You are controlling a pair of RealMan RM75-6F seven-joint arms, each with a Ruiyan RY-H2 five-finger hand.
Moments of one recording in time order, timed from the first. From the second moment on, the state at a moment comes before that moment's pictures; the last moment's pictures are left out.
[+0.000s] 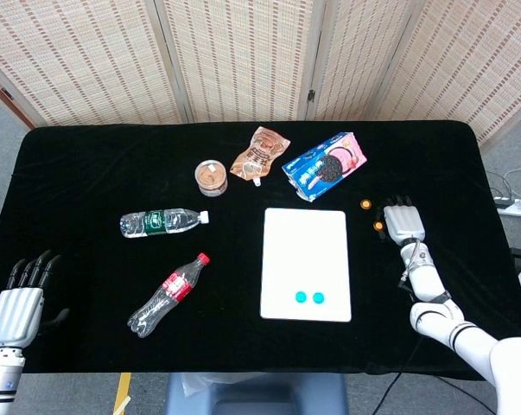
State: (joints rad) left arm -0.14 -1.19 -0.05 -1.62 1.43 1.42 0.20; right arm 0.71 -1.64 0.21 -0.79 -1.01 0.65 -0.16
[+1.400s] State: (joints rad) left arm -0.13 -1.20 -0.05 -1.59 1.42 1.43 0.17; right arm 0.75 -1.49 0.11 -1.39 -1.30 0.79 -0.25
